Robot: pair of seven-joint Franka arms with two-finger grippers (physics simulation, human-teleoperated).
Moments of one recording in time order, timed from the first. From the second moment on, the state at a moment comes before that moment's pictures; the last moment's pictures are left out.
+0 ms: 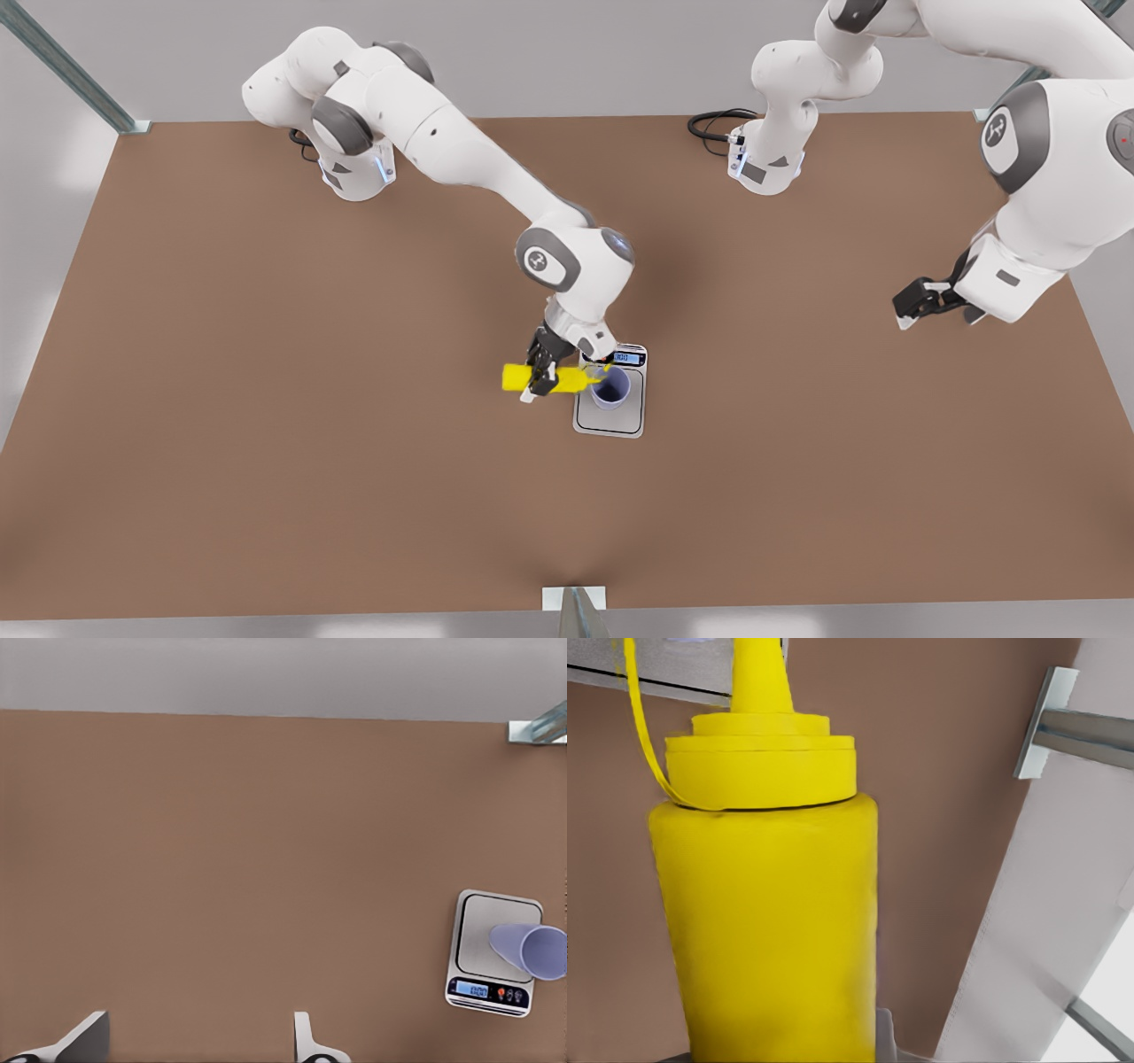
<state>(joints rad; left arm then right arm) -0.06 0.24 0.00 -1.19 0.04 1.50 -0.11 0.75 0.85 0.07 -1.09 -0.72 1.79 -0.49</state>
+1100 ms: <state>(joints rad) -0.06 0.21 -0.01 -1.19 0.04 1.48 -0.10 -0.04 0.97 0.13 -1.33 1.06 1.69 -2.22</state>
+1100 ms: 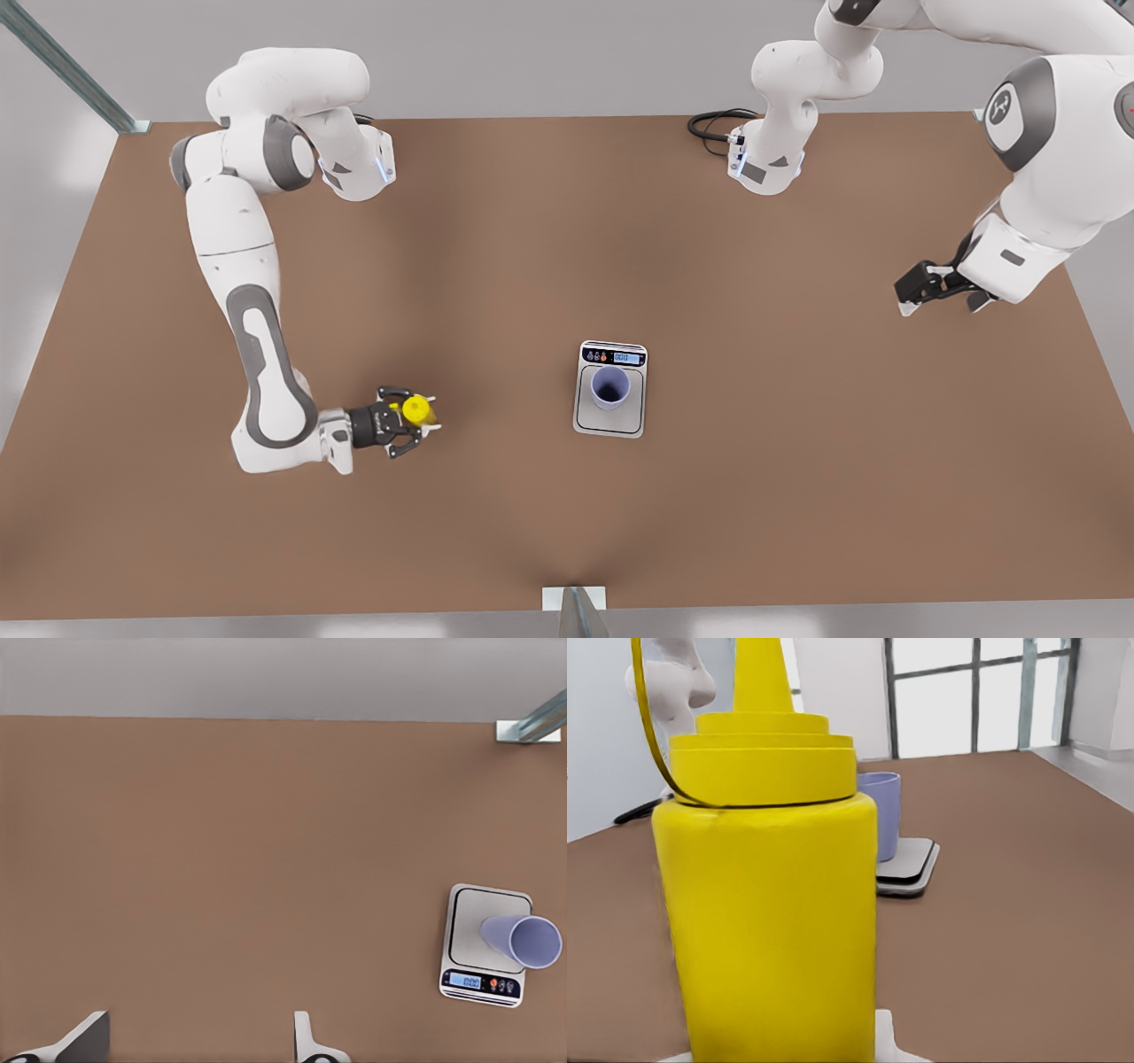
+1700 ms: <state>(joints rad) -0.06 0.22 -0.01 -1.19 0.05 1.48 -0.10 -0.04 1.02 0.12 -1.41 1.19 1.73 -2.32</state>
